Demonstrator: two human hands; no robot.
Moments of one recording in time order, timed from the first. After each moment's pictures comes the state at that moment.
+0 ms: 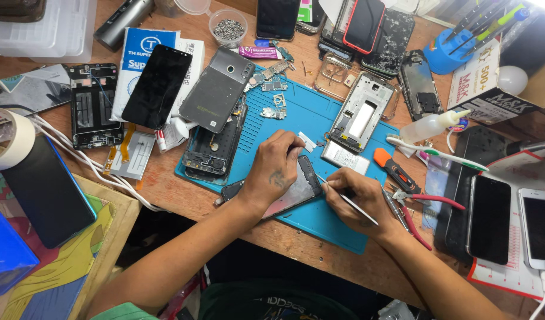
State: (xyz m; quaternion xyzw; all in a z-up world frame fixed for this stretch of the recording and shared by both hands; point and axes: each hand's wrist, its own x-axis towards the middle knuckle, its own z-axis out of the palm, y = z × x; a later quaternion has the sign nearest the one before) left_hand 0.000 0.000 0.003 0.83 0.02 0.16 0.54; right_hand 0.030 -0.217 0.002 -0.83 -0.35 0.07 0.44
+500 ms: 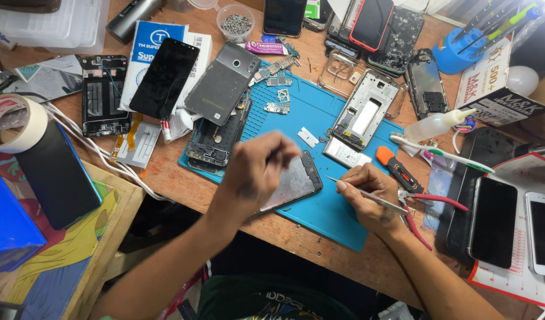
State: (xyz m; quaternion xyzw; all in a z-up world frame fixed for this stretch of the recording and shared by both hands) left_hand -0.038 0.018 0.045 0.80 0.00 0.13 0.58; right_hand 0.033 -0.244 -0.023 -0.73 -0.27 0.13 0.61
